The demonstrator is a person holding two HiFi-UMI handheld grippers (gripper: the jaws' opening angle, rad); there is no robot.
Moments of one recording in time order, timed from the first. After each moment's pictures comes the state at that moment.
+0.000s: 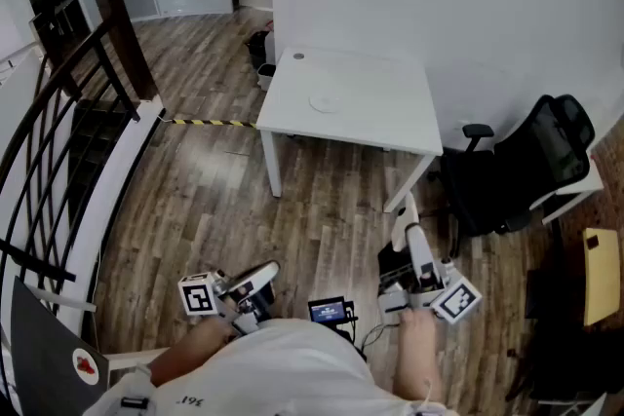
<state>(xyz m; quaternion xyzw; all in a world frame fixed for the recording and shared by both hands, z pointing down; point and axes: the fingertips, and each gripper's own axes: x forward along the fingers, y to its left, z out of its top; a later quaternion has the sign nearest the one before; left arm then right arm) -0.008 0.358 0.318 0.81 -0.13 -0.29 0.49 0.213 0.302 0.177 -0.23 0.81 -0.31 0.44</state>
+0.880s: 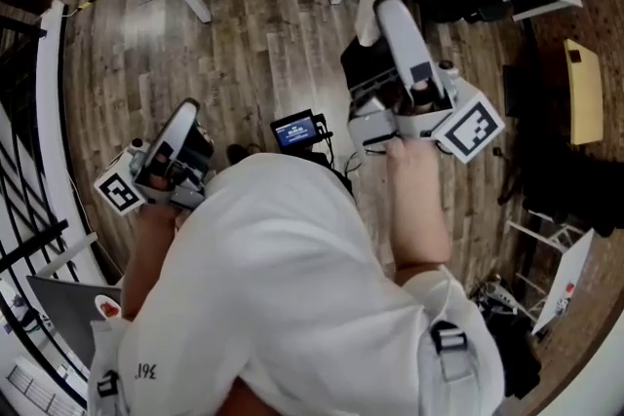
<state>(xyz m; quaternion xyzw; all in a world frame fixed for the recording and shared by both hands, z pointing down) -0.001 0.334 0.308 0.83 -0.11 -0.29 0.47 0.222 0.290 0.185 -0.29 0.80 -0.31 0.42</state>
